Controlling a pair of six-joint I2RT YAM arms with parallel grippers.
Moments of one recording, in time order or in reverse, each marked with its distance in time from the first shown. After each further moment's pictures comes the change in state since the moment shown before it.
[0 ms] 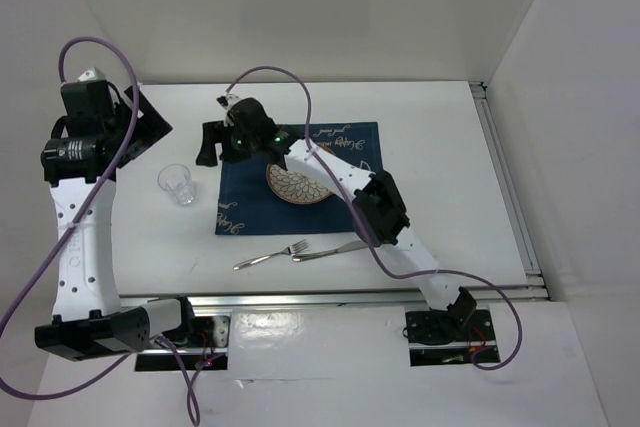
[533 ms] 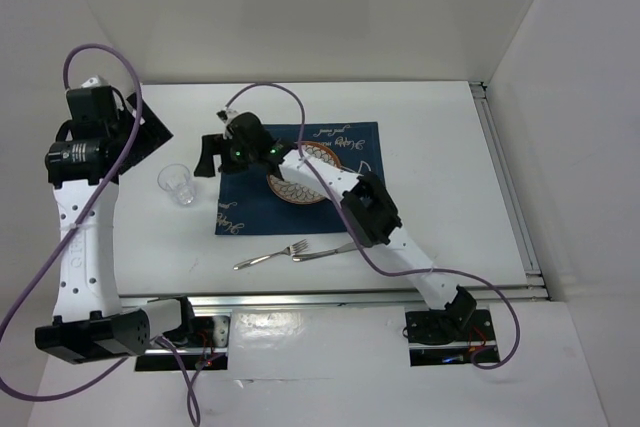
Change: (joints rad) left arm 0.000 -0.022 -0.040 -0.010 -0.014 -0.007; right arm 0.003 0.151 0.044 0.128 -0.062 0.062
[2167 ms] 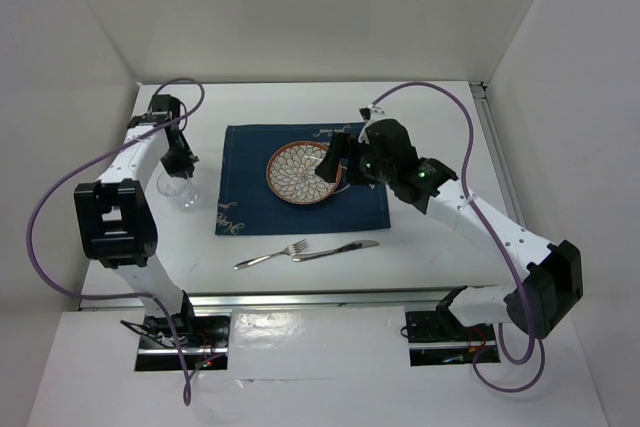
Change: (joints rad) left arm -0.071 0.557 -0.179 0.204 -0.101 0.080; right arm -0.232 -1.349 -1.288 -0.163 0.285 -0.003
